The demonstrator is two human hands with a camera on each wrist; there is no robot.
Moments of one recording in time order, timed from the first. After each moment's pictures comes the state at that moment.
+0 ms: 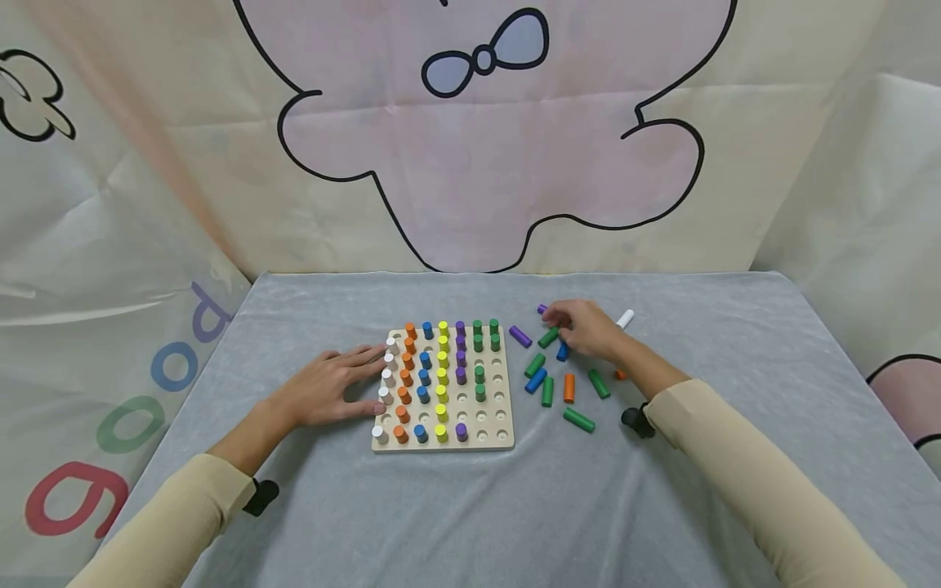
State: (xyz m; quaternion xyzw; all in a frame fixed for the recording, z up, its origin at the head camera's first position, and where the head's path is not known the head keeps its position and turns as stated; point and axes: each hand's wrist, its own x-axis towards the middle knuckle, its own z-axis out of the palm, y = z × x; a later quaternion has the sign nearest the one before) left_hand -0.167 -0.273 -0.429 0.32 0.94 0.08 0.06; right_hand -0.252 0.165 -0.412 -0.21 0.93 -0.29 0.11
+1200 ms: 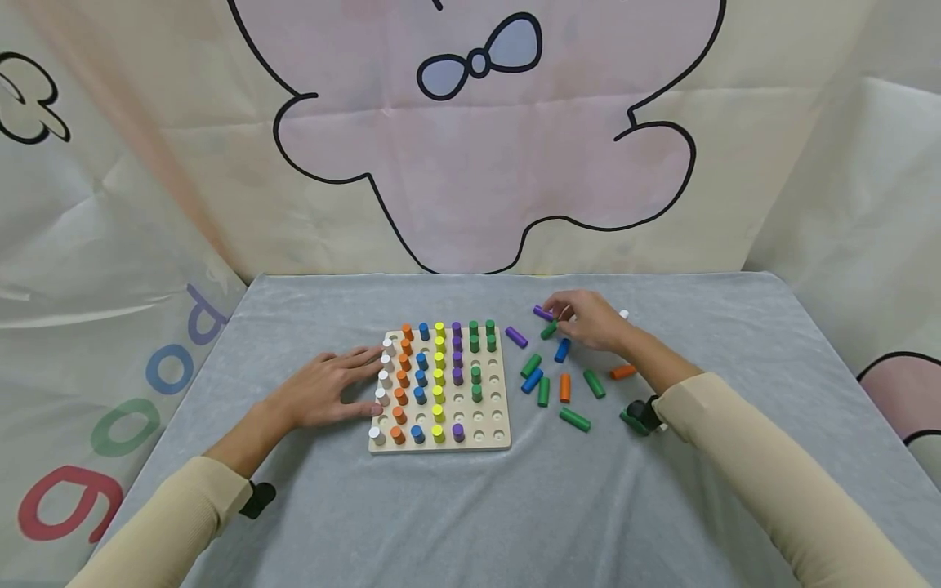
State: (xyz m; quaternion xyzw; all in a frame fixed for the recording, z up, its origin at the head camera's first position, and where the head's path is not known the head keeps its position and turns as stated) left_hand -0.167 -0.273 -0.429 0.32 0.94 0.08 0.06; right_hand -0.249 0.171 -0.389 -0.24 0.92 -0.30 0.10
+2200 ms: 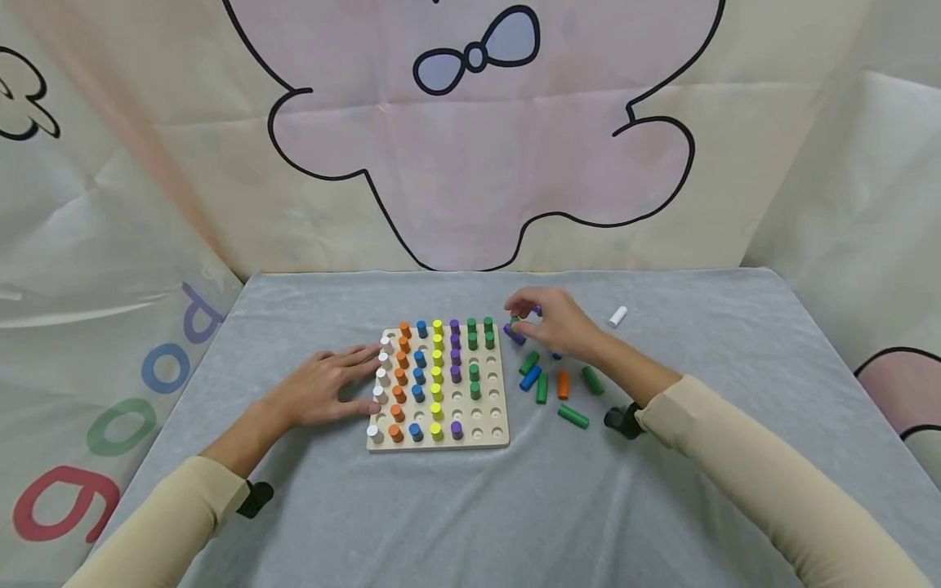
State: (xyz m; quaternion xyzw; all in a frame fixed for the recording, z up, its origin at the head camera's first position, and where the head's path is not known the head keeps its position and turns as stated) left_hand -0.167 -0.274 -0.431 0.32 0.94 0.08 0.06; right_hand -0.226 0.125 -0.377 -0.29 0.89 -0.37 0.03
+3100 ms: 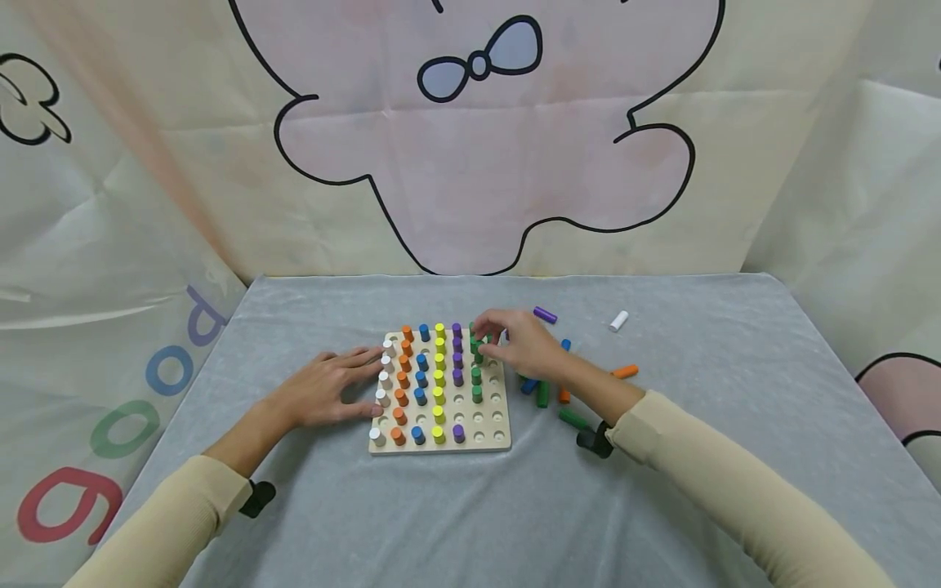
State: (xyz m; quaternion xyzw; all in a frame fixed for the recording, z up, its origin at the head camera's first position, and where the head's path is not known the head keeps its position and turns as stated) left_hand -0.168 -0.271 -0.425 0.32 0.94 0.08 0.06; right_hand -0.208 0.079 -0.388 -0.30 0.86 -0.40 0.05
